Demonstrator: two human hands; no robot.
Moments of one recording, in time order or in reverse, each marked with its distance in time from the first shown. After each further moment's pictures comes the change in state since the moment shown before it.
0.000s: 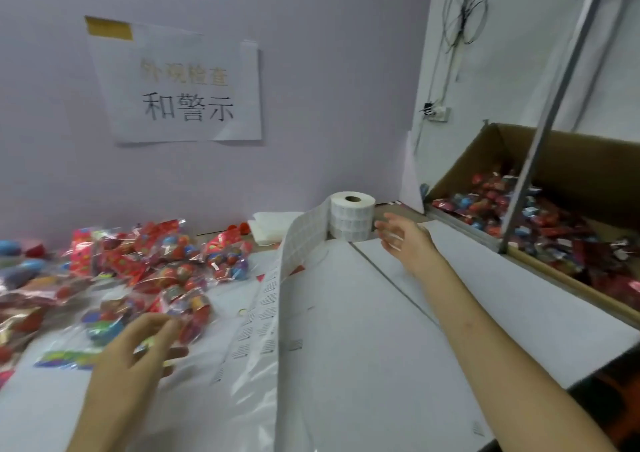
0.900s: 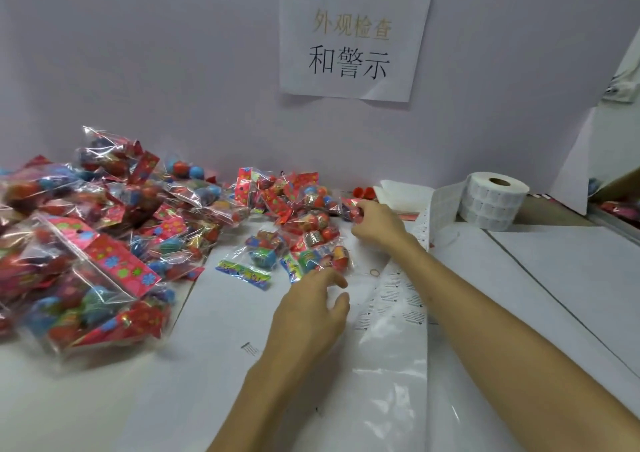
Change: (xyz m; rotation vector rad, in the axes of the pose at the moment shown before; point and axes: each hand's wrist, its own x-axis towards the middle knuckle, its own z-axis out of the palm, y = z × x) left_hand -0.005 -0.005 0.012 0.473 -0.112 0.006; right_hand -0.038 0.136 0.237 -1.494 -0.444 -0.441
